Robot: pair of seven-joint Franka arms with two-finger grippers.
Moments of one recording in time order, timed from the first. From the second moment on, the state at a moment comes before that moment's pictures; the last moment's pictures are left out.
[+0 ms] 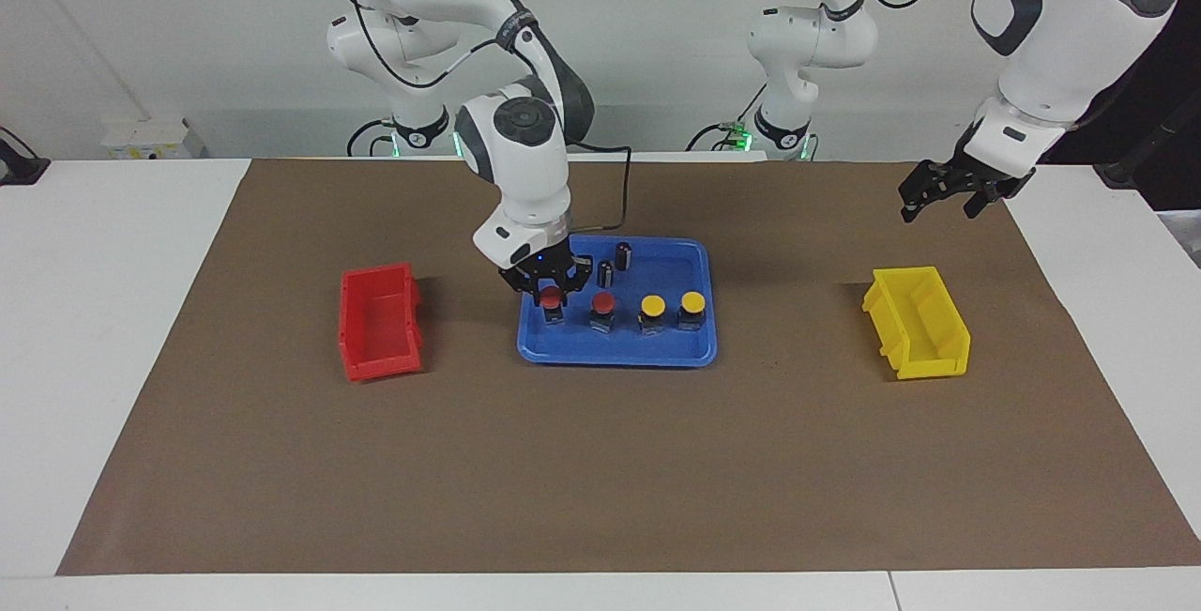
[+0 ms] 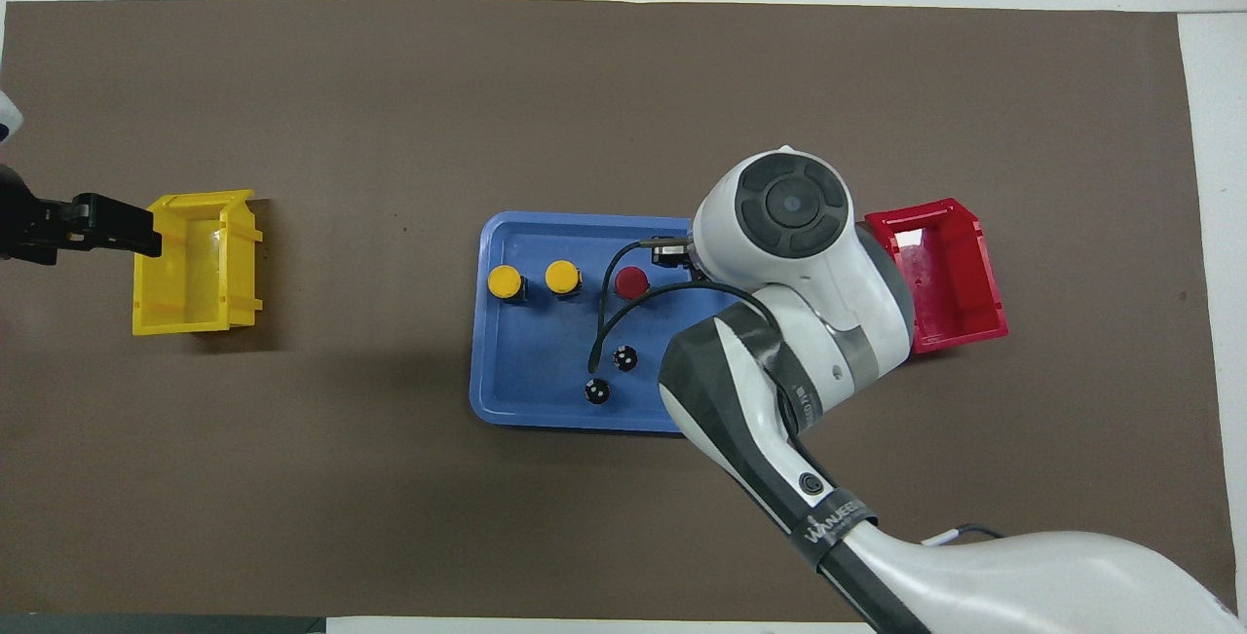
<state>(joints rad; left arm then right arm) -0.27 -0.05 0.15 -1.78 0.00 1.75 -0.14 0.35 0.24 0.10 -1.76 -0.04 2.03 0.49</state>
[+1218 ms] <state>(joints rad) -0.67 0.21 0.12 -1.96 -0.06 2.23 -0.45 -0.08 -0.02 0.10 -2.19 -0.01 2.21 -0.07</state>
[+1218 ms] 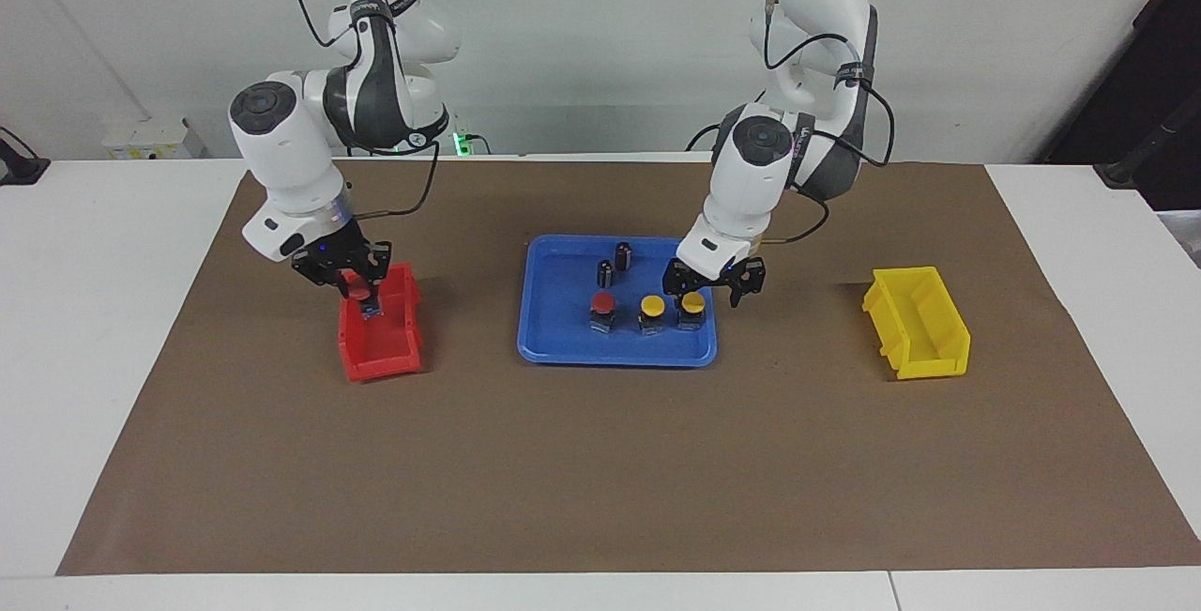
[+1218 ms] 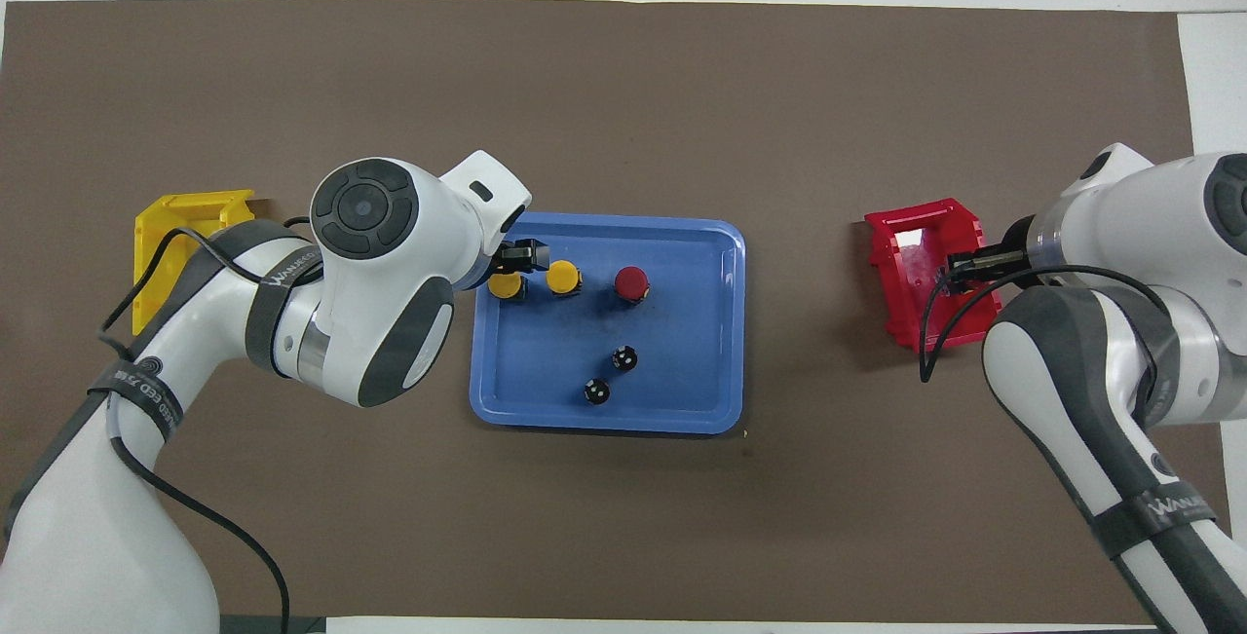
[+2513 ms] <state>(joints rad) -0.64 0.20 0.15 -1.79 -0.10 1.94 -0.55 -0.08 -0.02 0.10 -2.23 -0.01 2.22 -0.06</state>
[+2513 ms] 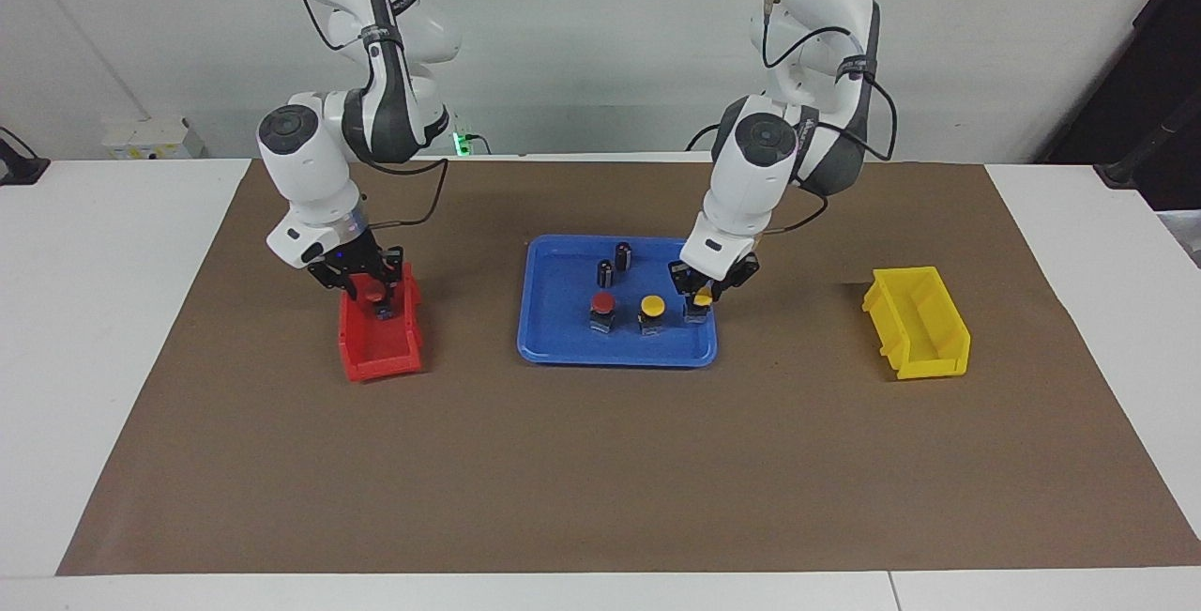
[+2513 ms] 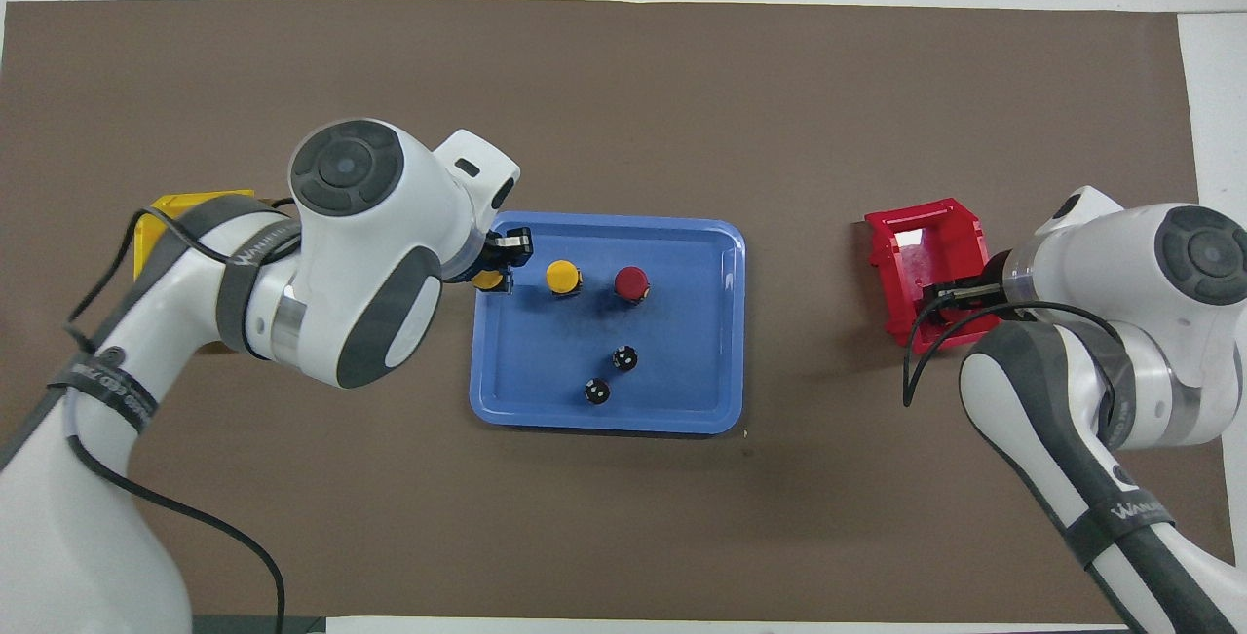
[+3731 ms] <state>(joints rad) -0.09 0.09 0.17 -2.05 -0.02 2.09 0.10 0.51 0.40 0.13 -1.69 -0.14 2.16 0.79</state>
